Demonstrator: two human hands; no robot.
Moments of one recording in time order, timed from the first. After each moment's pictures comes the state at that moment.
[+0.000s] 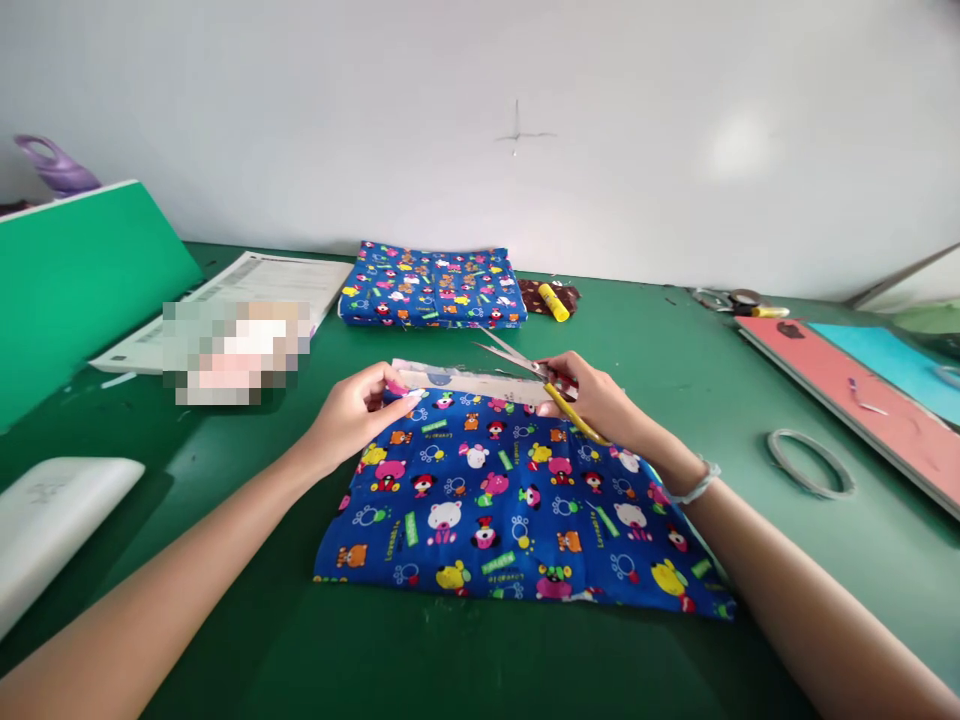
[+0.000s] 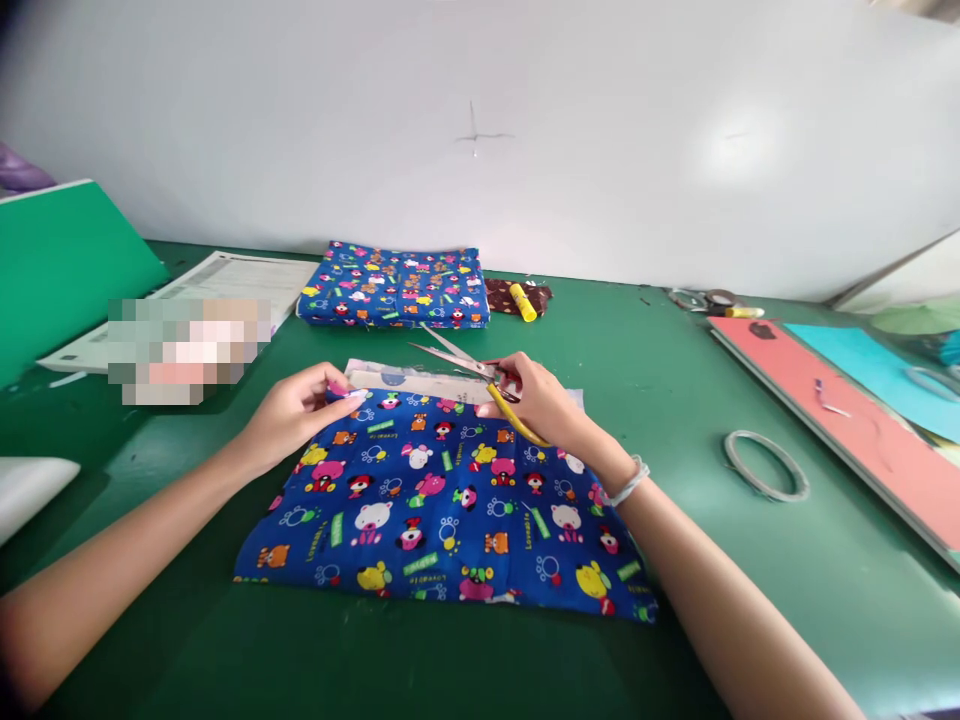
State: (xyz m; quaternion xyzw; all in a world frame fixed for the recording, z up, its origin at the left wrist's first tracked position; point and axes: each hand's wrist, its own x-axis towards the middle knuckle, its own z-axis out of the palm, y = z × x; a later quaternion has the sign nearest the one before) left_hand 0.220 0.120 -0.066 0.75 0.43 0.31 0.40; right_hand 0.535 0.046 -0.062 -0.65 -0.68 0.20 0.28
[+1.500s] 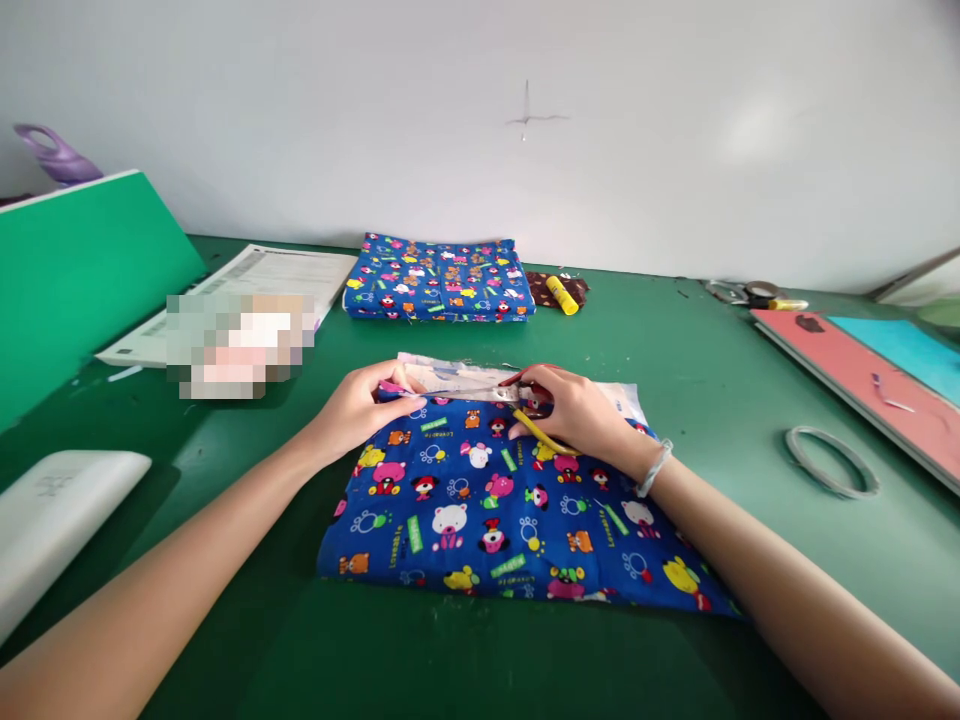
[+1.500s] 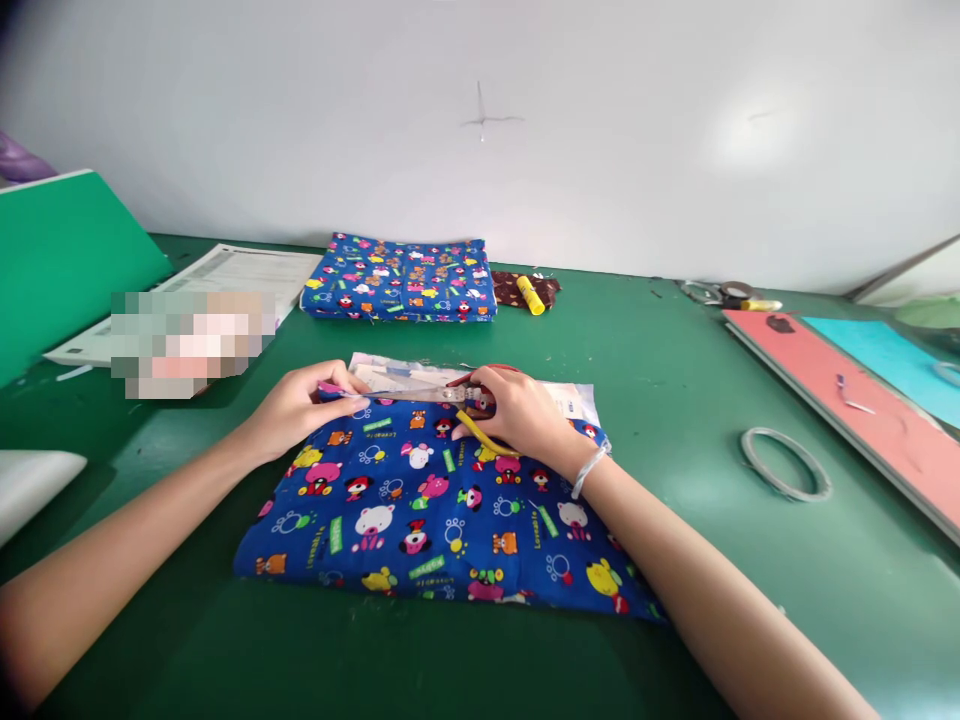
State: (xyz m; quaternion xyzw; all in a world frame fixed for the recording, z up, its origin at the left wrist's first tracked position) left_hand 0.215 0.129 -0.066 0.79 0.40 0.26 0.38; right_hand 0.499 0.043 -0.065 -0.58 -0.78 0.11 0.22
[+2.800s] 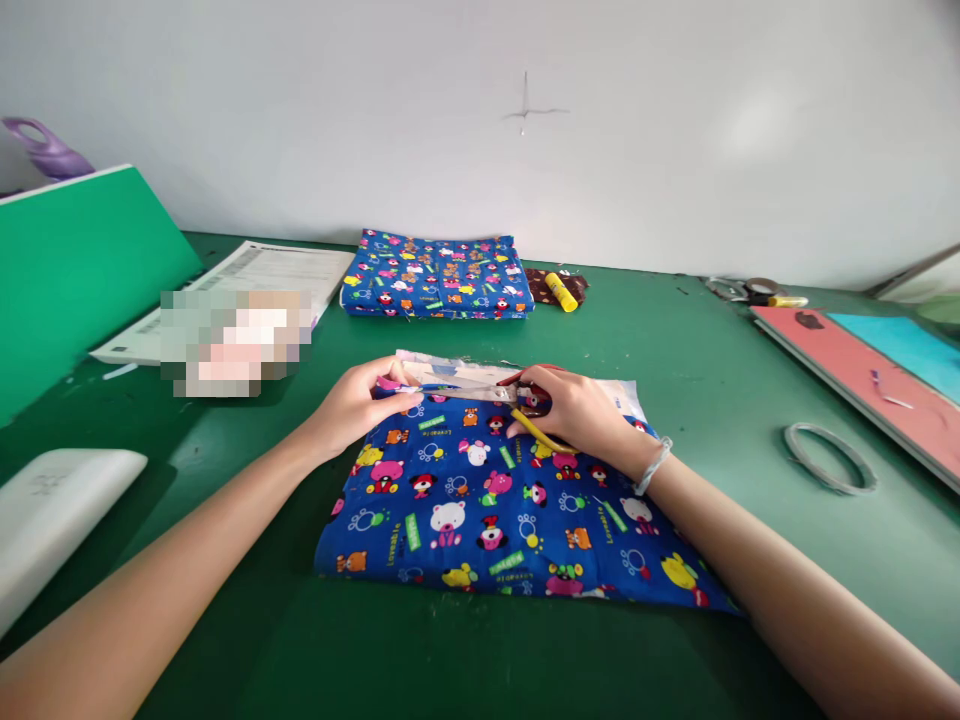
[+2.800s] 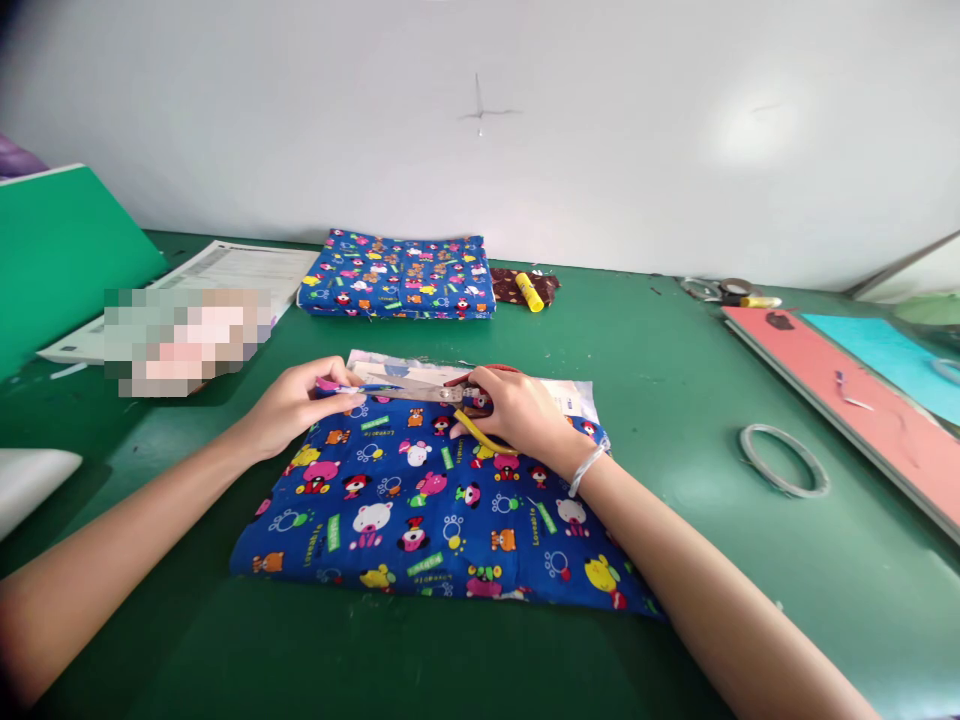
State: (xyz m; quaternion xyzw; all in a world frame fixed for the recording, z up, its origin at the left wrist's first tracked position) left_hand 0.214 0.130 -0.068 0.78 0.41 0.26 0.40; right_hand 0.497 0.041 -0.063 -0.58 -0.78 0.09 0.20
